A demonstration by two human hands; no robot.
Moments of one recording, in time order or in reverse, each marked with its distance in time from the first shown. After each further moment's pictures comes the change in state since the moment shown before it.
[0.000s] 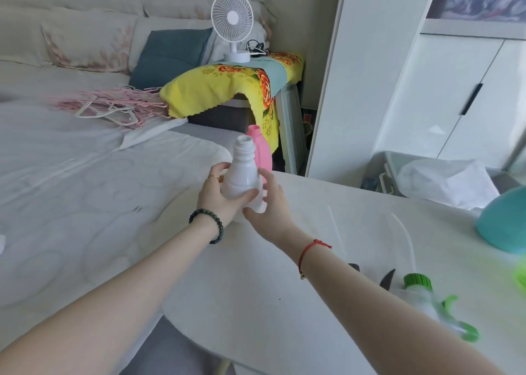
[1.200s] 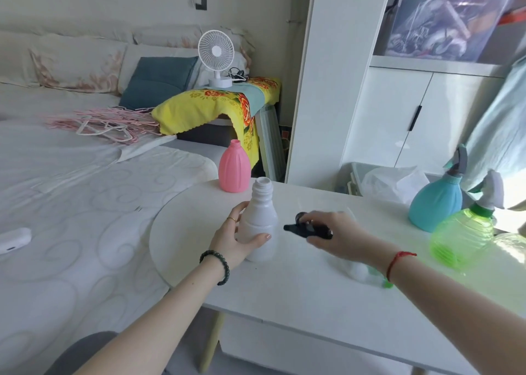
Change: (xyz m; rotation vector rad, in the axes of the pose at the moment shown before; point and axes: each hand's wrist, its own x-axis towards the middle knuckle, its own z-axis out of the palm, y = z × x) left_hand -0.114 0.016 0.009 -0.048 -0.325 0.069; right_hand -0.113 -0.003 -0.152 -0.708 -0.217 -0.093
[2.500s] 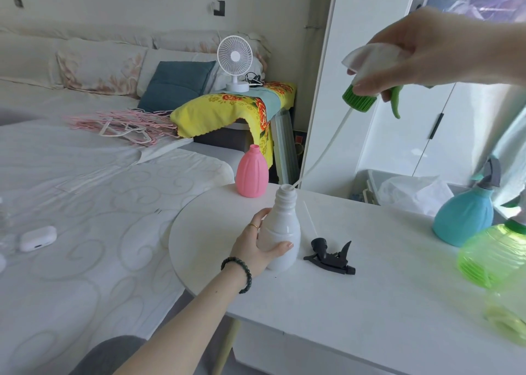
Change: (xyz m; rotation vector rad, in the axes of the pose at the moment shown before) left_hand 0.000 -0.001 0.000 0.006 -0.019 -0.002; right_hand 0.031 -0.115 -0.218 -0.029 0.219 -0.036
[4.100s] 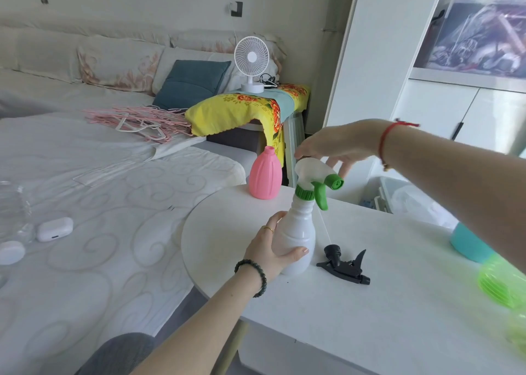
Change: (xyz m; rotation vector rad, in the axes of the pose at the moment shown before) left_hand 0.001 0.000 0.002 0.057 -0.002 -0.019; right_hand 0.071 0.016 0.128 0.204 -0.614 0.268
